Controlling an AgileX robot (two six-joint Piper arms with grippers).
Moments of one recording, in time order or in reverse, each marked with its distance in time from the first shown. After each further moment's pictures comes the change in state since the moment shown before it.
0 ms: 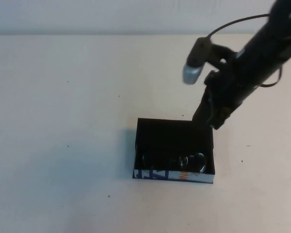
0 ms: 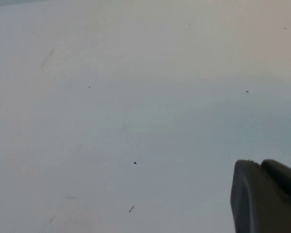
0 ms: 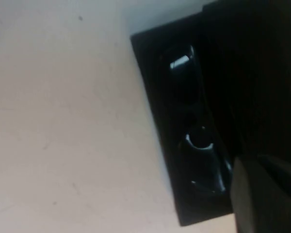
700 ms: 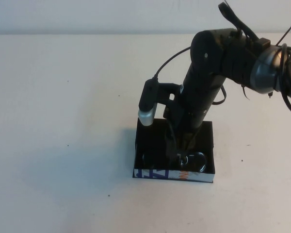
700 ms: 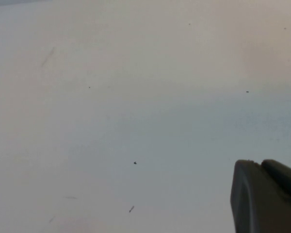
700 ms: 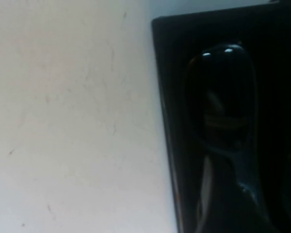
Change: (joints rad) right arm 0.196 0.235 -0.148 -0.201 0.006 0.042; left arm 0.000 0.000 0.000 0.000 0.000 0.000
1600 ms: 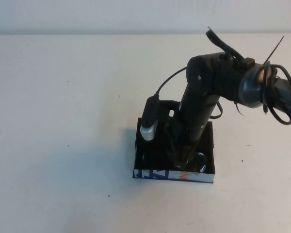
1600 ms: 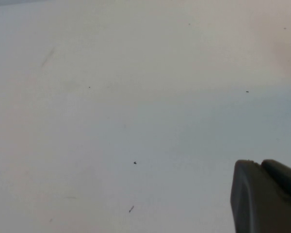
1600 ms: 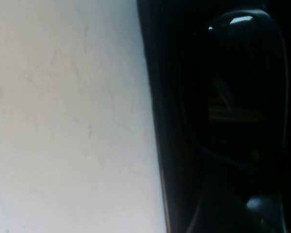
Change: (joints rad) right arm 0.000 0.059 0.073 -0.023 -0.108 -0.006; left arm 0.000 0.000 0.000 0.000 0.000 0.000
